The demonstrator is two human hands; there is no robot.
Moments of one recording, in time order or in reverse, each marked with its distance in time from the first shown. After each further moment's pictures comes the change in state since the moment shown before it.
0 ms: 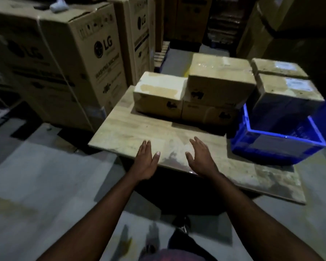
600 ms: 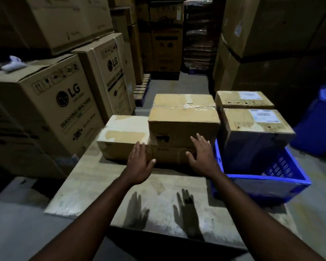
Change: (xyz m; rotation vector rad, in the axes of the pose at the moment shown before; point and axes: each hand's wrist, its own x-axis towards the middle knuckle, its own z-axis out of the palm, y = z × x) left_hand 0.193 0.152 -0.011 0.253 0.074 0.166; right_hand 0.154 0.112 -0.147 0.010 0.253 -0.013
